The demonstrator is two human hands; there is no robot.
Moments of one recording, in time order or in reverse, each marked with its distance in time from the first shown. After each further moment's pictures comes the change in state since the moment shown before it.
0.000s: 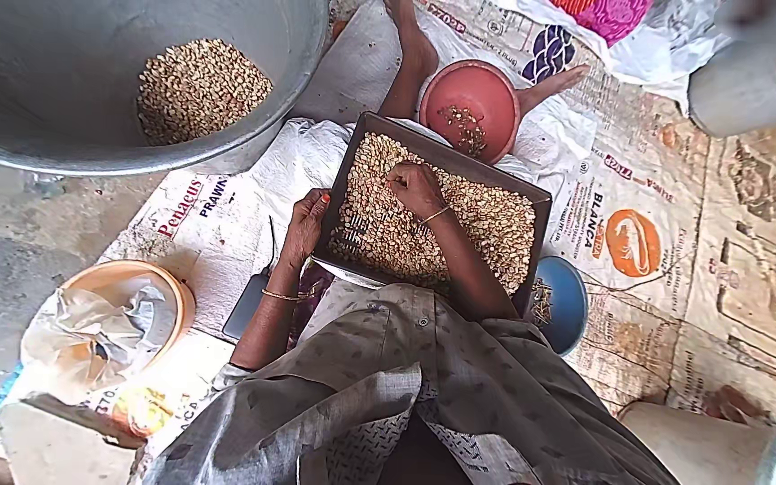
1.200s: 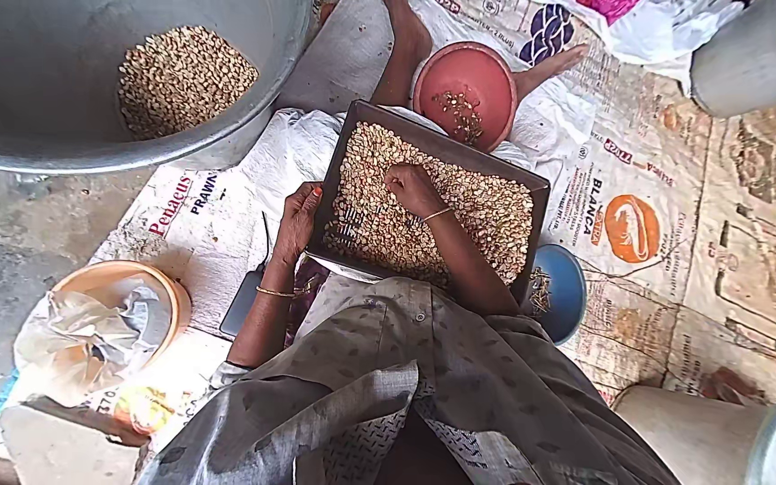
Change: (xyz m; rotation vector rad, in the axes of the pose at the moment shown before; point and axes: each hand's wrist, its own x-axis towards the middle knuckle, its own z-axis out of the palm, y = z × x) left_hand -0.001 0.002 0.000 0.034 -0.006 -0.010; right_hand -0.013 0.007 0.007 -0.009 -0.098 -0.039
